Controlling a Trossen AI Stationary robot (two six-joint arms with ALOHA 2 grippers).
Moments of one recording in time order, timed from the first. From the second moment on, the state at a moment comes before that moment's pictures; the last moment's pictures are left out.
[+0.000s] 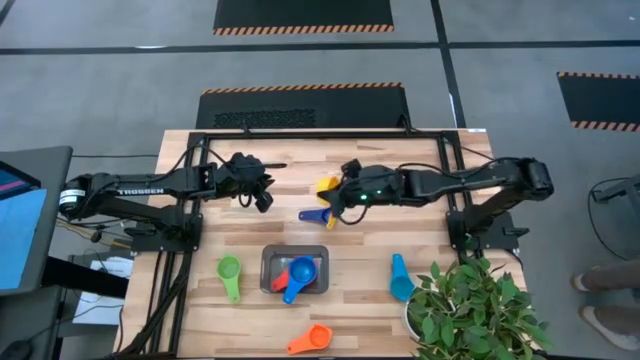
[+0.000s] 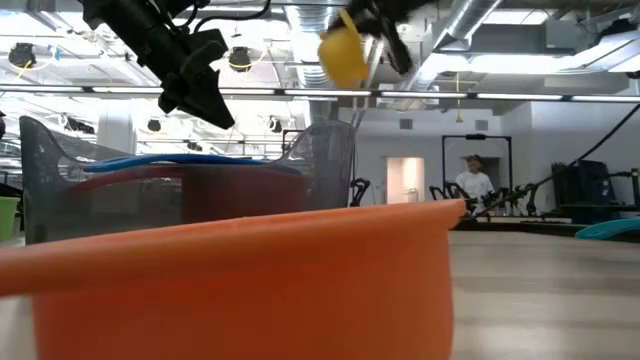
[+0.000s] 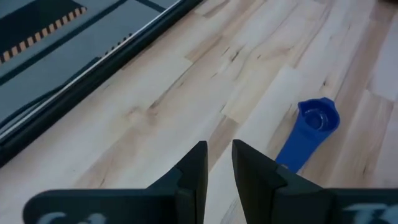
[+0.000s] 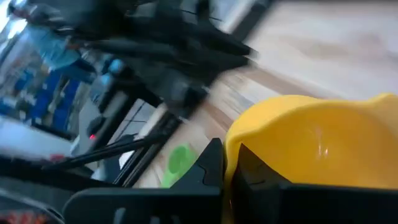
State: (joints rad) left arm 0.21 1.05 0.72 -0.38 -0.30 -0.29; right arm 0.01 1.49 1.17 -0.04 0.18 0.88
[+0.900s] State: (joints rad) left arm 0.21 1.04 0.72 -0.51 -0.26 -0.34; right arm 0.01 1.94 1.70 -0.35 -0.18 0.50
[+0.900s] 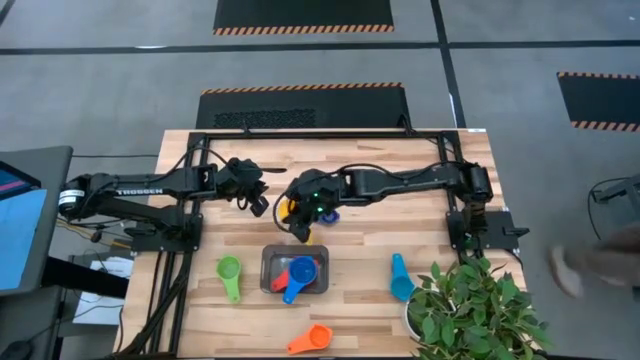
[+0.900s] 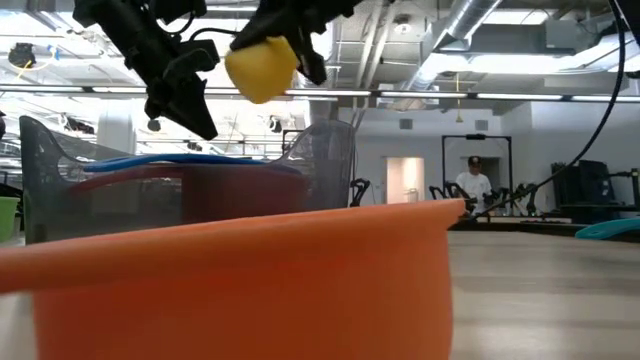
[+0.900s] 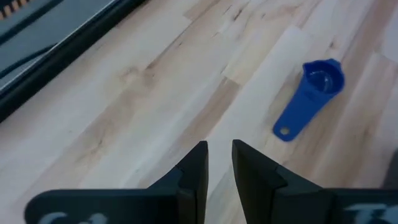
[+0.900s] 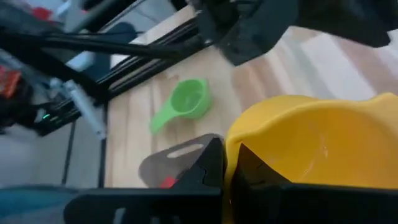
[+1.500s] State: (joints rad) left arm 0.21 1.03 0.72 -0.51 -0.25 -0.40; right arm 0.06 1.95 1.70 -0.40 -0.23 0.40
